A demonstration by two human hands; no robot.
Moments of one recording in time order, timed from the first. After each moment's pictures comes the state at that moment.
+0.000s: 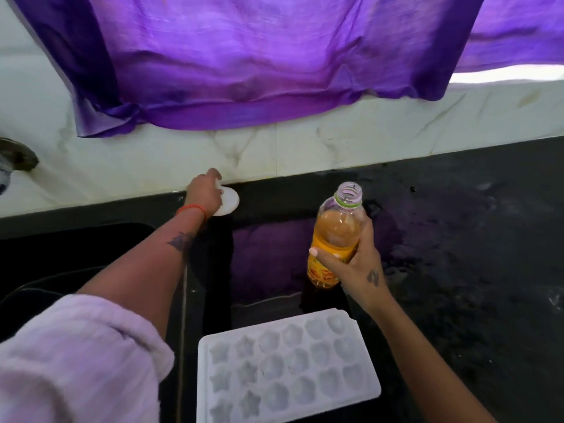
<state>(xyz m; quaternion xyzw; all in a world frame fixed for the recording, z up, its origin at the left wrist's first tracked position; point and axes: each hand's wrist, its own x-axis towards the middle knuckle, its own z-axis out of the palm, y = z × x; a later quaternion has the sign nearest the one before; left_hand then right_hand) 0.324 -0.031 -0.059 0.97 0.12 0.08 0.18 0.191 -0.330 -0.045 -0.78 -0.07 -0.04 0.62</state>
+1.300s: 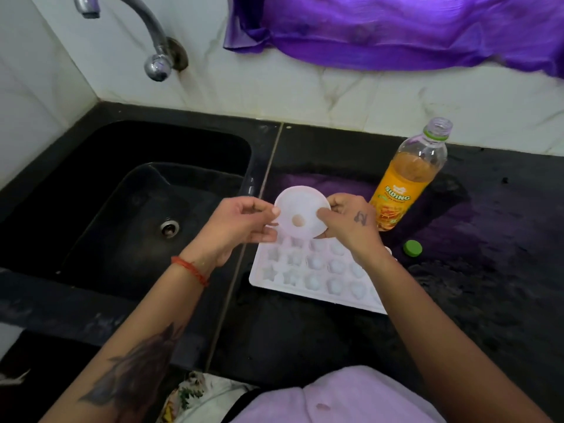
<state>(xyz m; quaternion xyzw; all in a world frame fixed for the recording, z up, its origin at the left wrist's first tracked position) 0.012 -0.097 0.003 0.68 0.26 0.01 0.69 0.118 -0.254 -0.018 -0.83 -0.12 0.16 0.51</state>
